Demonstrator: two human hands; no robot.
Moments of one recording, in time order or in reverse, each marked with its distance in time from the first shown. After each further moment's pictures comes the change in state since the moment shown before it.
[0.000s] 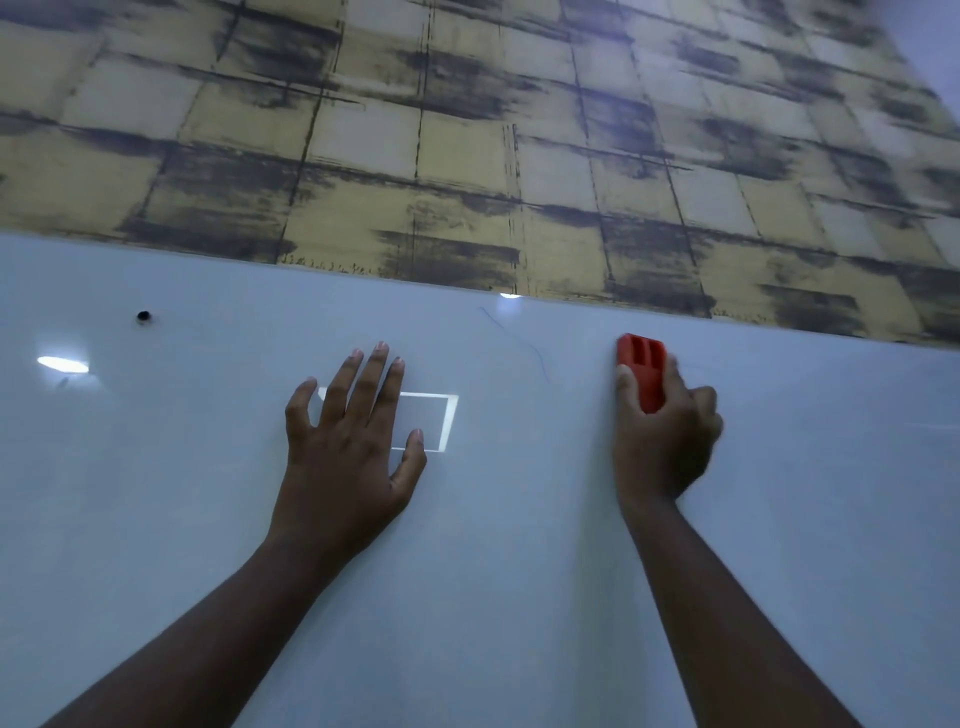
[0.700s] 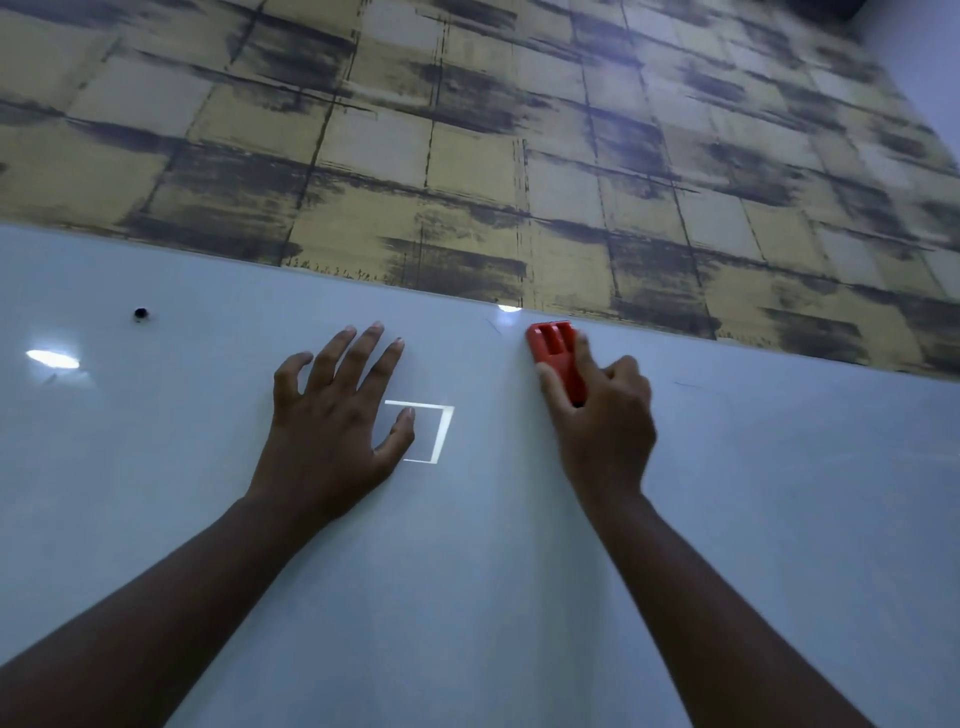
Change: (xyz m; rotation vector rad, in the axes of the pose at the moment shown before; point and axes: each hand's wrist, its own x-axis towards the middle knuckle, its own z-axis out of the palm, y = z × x) left_hand 0.032 -0.025 0.005 -0.032 0.022 0.025; right_hand -0.011 -0.043 0.015 -0.076 -0.129 -0.431
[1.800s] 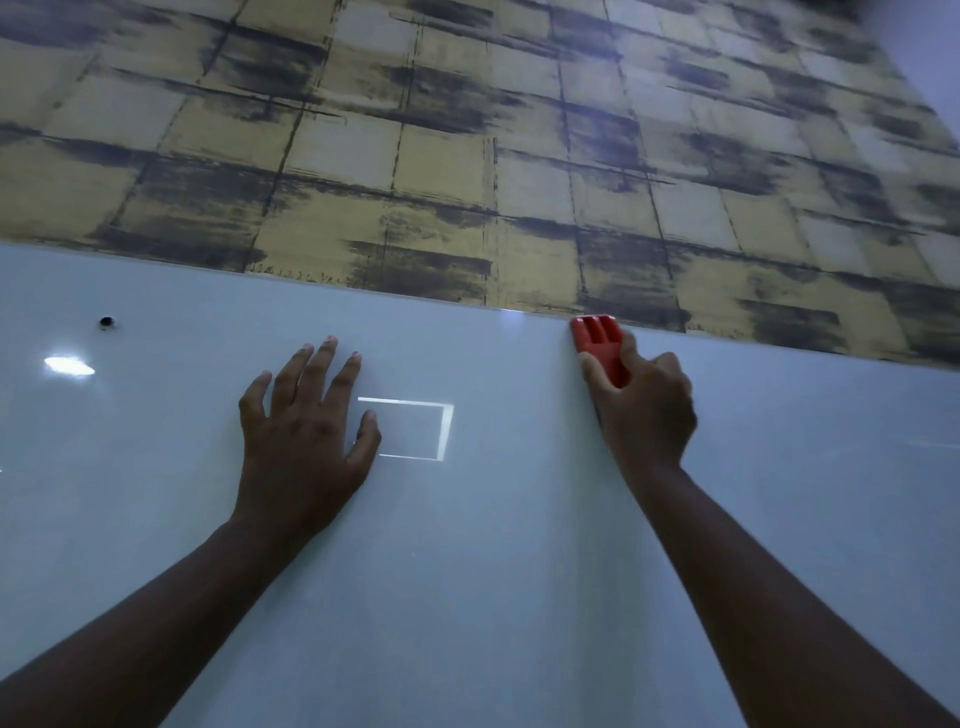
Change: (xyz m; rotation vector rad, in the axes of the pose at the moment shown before) left_hand -0.008 0.031 0.000 -0.064 0.058 -0.137; right_hand 0.043 0.079 -0.021 -0.040 -0.022 0.121
